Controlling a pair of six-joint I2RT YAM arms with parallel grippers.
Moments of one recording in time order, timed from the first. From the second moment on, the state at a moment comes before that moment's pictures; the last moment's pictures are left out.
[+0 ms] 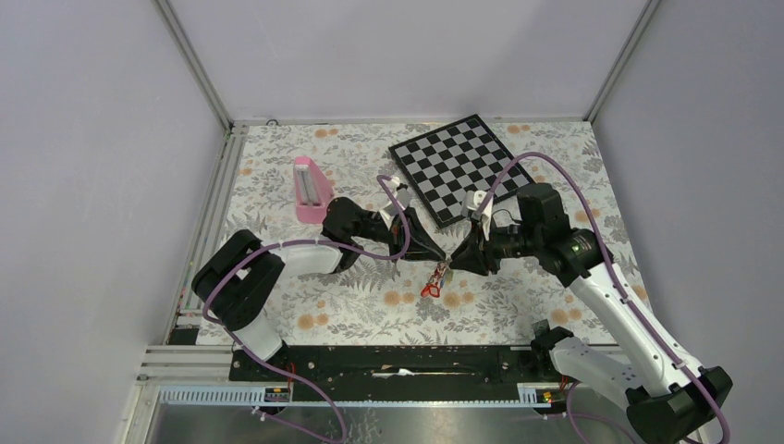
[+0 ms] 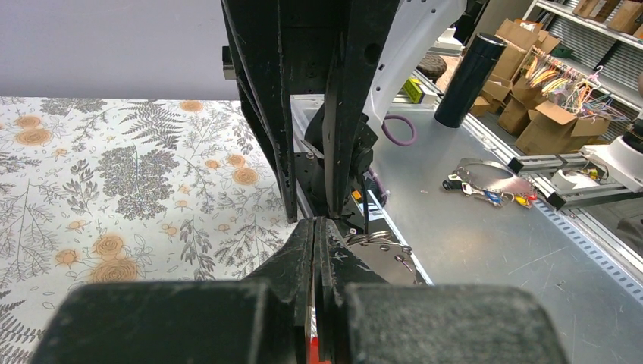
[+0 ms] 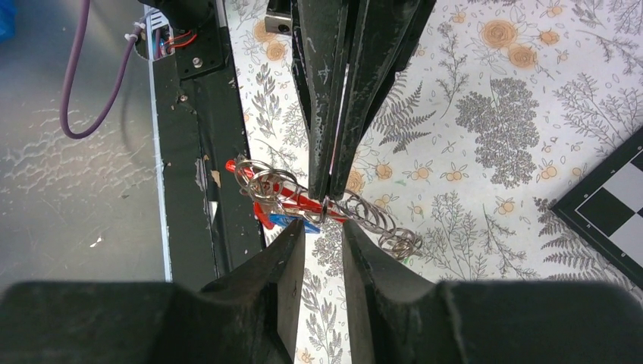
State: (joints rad) left arm -0.73 1.65 0.78 1.29 1.18 -0.61; right arm 0.46 0.94 0.95 -0.70 -0.85 -0.35
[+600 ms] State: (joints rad) left arm -0.73 1.65 0.76 1.31 1.14 -0.65; right arm 0.46 0.98 0.96 -0.66 -0.90 -0.35
